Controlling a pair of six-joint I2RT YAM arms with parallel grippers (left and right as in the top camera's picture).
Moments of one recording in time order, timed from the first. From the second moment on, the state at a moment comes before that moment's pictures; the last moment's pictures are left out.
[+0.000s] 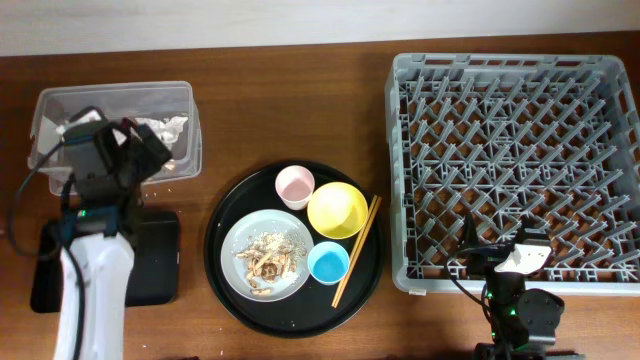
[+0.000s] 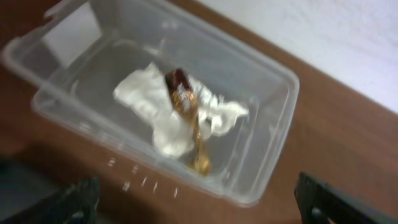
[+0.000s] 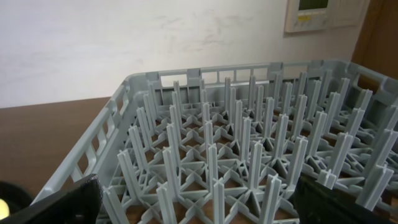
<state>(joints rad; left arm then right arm) 0.19 1.30 1.03 -0.41 -0.13 -0.36 -0.13 0.02 0.01 -0.08 -0.03 0.08</state>
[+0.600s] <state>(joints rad) 0.19 1.14 1.03 -1.00 0.19 -0.36 -0.13 0.02 0.01 -0.08 -0.03 0.08</state>
